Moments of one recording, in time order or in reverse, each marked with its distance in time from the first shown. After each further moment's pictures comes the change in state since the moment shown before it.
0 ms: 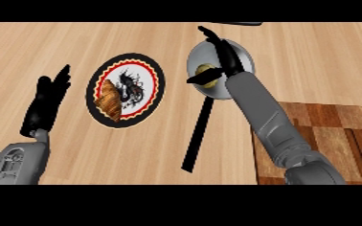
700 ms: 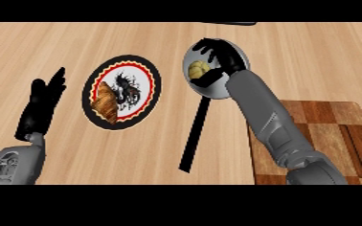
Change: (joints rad) left arm 0.024 0.010 0.014 -0.007 0.009 0.005 -0.004; right arm 0.018 -0.008 0.119 -0.064 0.164 0.050 0.176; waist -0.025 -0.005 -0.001
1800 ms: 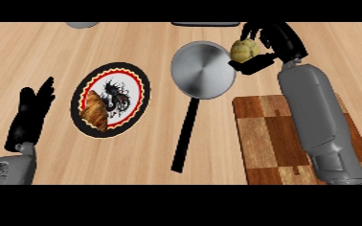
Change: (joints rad) left arm 0.060 0.021 0.032 0.012 0.018 0.026 -0.012; right arm 0.266 -0.165 0.110 -0.681 0.042 0.277 0.059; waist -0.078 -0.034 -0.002
